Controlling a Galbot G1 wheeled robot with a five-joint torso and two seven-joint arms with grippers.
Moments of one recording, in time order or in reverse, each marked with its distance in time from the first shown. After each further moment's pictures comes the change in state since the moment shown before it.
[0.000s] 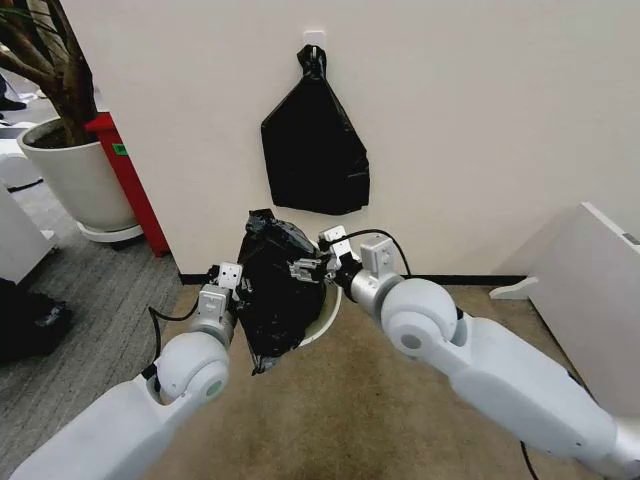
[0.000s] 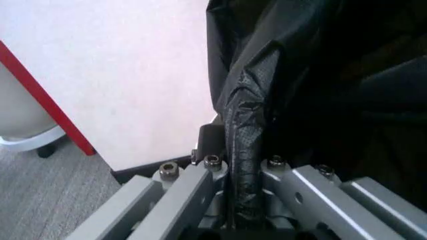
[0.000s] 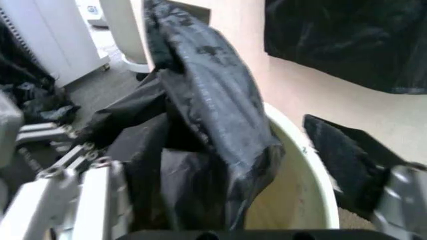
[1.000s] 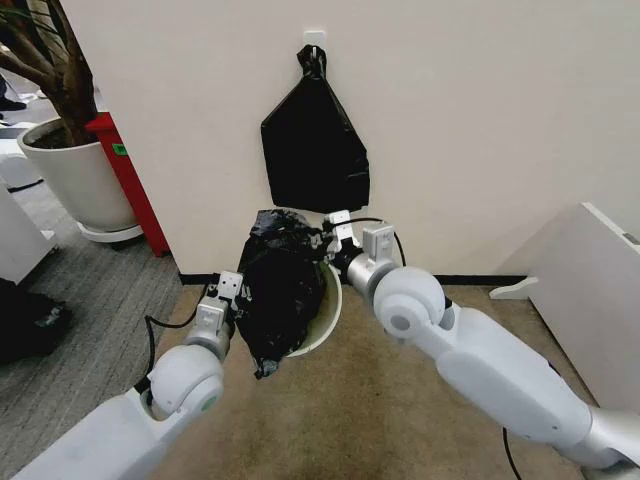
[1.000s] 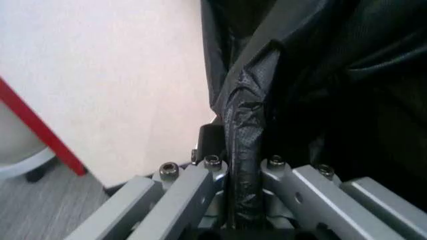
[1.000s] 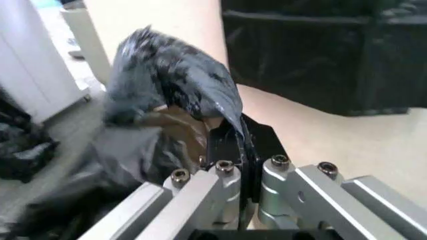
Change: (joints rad) left arm 0.126 0.024 -0.047 -0.001 0.156 -0.128 0.144; right arm 0.023 0.018 0.048 -0.085 0.003 0.072 -0.004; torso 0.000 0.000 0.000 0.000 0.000
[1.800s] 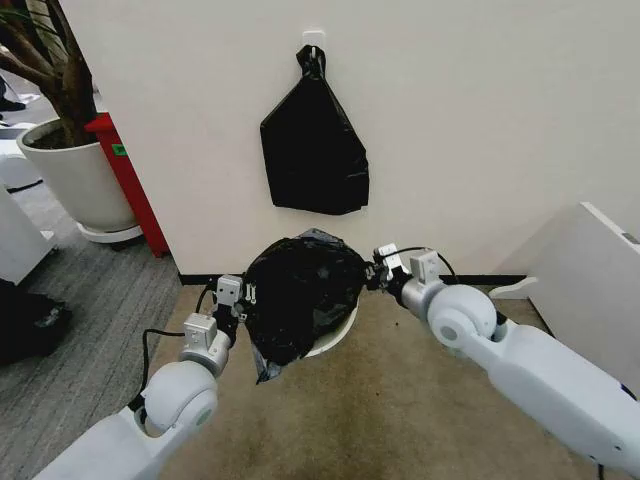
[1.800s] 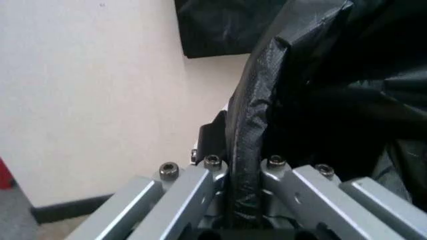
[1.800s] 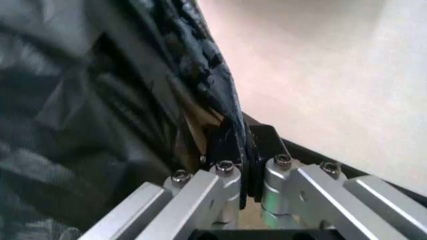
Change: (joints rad) left arm 0.051 -0.043 -0.046 0.011 -0.106 -0.224 0.088; right arm -0.173 -0.265 0.061 -0.051 -0.085 0.056 -0.328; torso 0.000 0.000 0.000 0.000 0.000
